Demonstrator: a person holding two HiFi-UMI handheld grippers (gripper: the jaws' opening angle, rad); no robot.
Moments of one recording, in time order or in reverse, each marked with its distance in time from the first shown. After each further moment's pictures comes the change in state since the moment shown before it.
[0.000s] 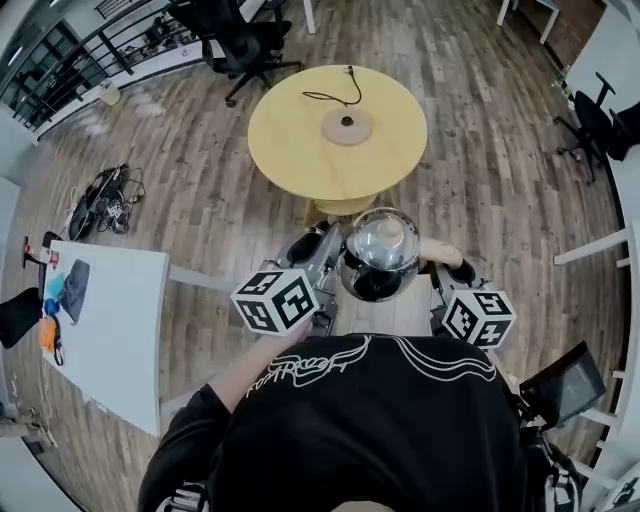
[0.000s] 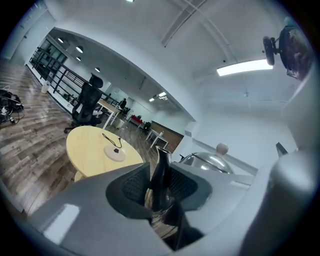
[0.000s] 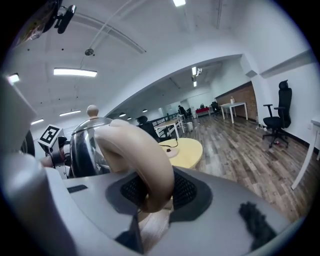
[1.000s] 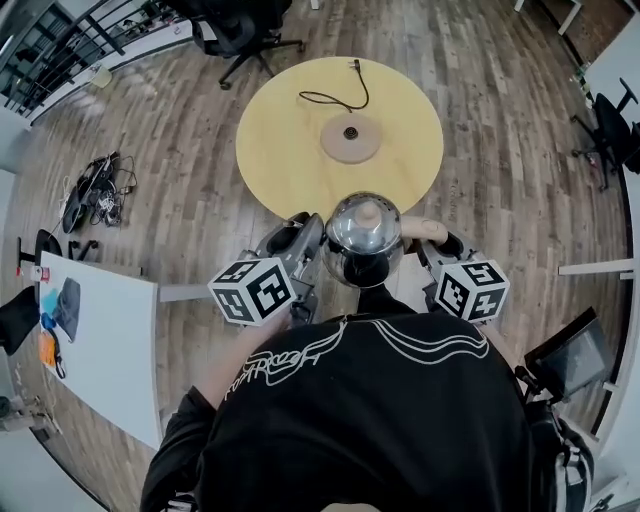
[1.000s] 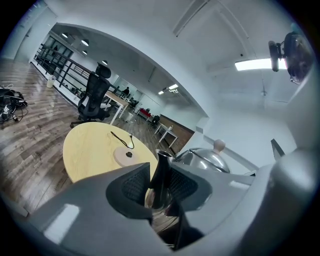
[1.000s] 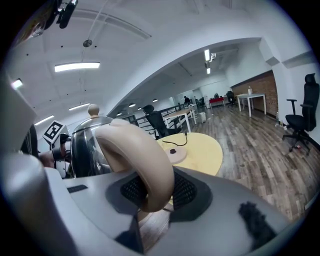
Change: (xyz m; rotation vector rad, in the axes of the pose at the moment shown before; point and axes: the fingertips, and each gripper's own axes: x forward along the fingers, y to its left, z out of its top) left arm 0.104 0.102 0.047 -0.052 0.081 0.087; right arm 0.171 -0.039 0.043 -0.036 0.121 0.133
